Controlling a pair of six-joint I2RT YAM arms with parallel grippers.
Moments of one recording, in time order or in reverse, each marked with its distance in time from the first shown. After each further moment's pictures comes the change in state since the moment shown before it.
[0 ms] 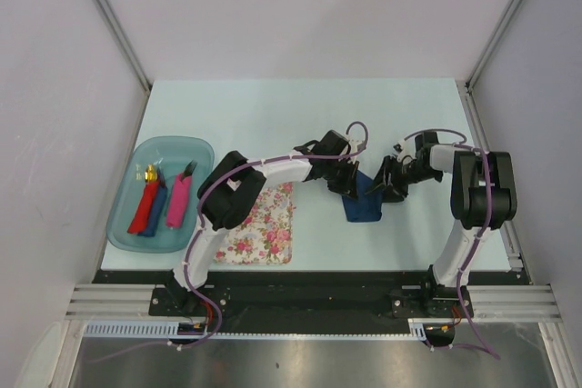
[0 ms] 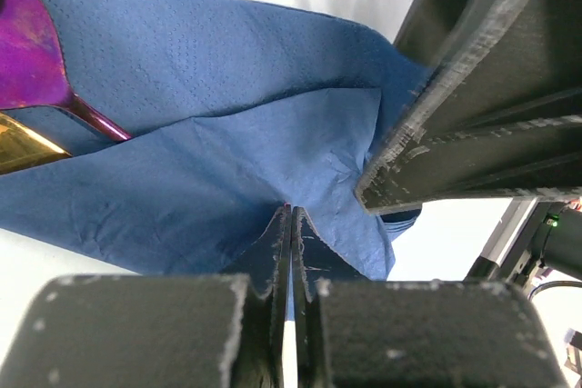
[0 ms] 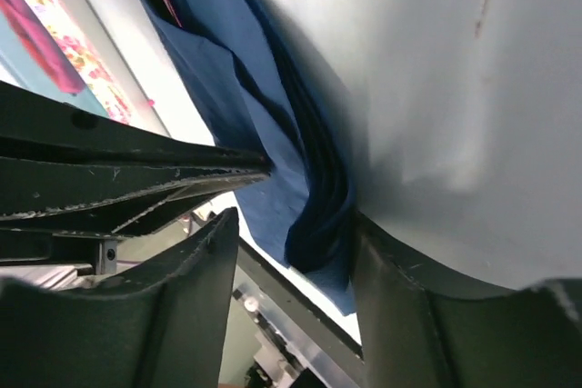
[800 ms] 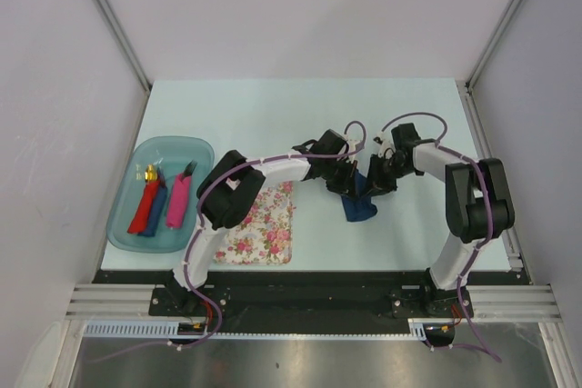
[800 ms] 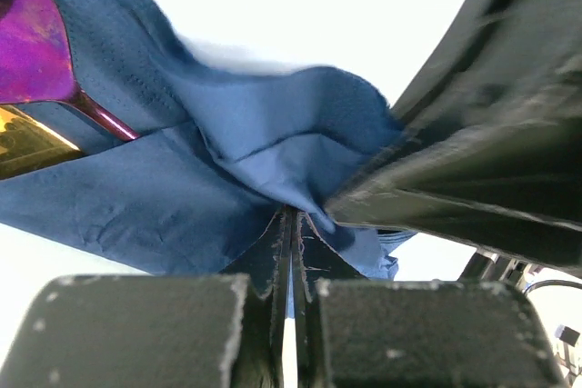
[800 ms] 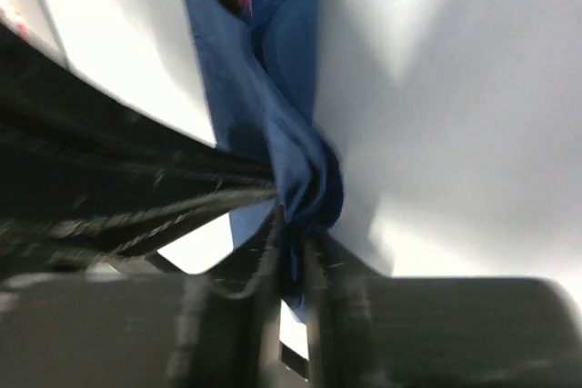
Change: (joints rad) left arm 0.006 0.000 -0.006 0.001 0.019 -0.008; right arm 0.185 -0.100 0.008 0.046 0.235 -0.043
